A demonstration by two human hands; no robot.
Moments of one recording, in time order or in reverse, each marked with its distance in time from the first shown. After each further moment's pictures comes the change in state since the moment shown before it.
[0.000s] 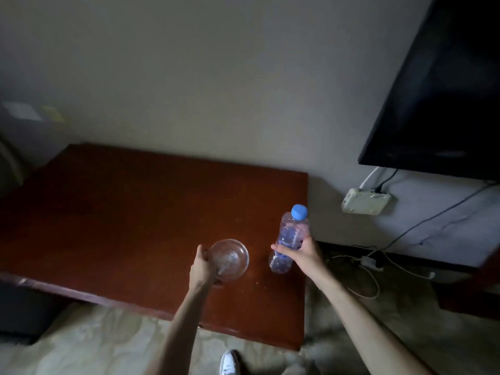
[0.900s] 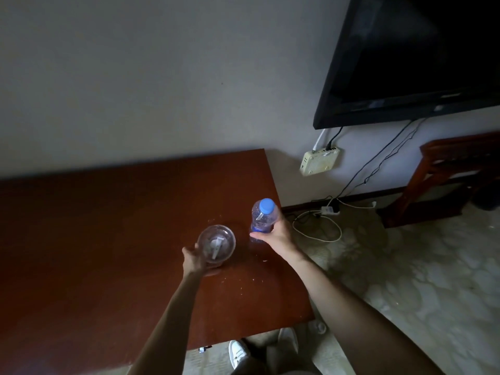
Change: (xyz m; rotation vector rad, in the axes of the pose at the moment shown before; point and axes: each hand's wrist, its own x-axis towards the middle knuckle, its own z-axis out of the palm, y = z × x) left_hand 0.138 -0.014 0.032 -0.037 -0.316 -0.142; right_hand 0.047 0.029 0.047 -0.121 0.338 0.015
